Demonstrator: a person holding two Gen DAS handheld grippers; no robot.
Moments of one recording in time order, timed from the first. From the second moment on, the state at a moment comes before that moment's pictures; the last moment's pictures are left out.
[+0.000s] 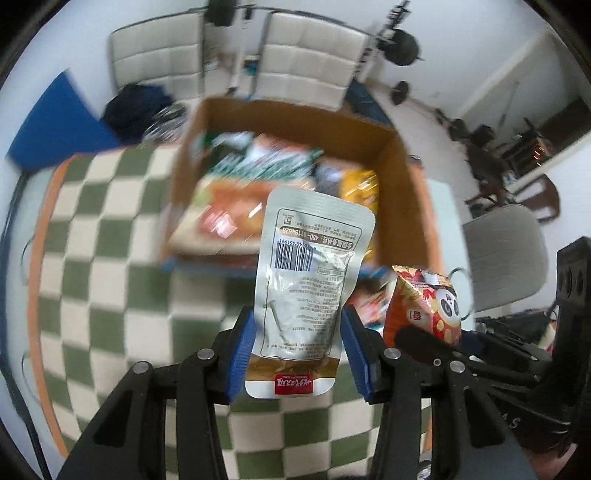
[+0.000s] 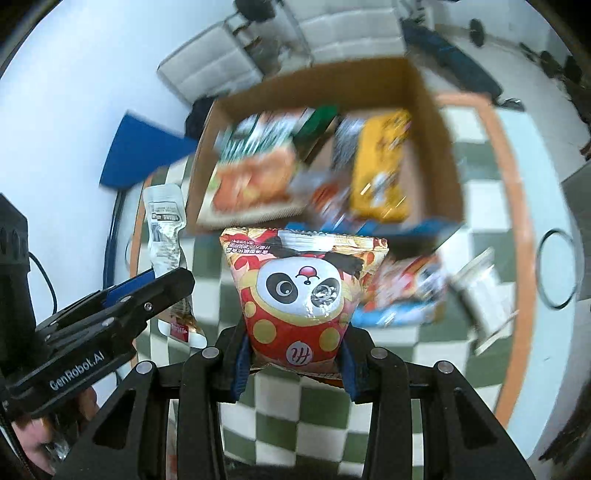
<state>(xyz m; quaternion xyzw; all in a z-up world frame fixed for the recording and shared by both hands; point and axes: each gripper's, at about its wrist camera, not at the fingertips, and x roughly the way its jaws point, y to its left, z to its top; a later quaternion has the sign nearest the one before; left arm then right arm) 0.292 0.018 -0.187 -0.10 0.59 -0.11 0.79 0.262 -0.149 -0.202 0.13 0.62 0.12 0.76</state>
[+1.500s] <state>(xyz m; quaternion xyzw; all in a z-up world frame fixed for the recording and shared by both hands) 0.471 -0.039 -0.225 -0.05 0.67 -0.10 0.73 0.426 -0.182 -0.235 0.04 0.67 0.05 0.74</state>
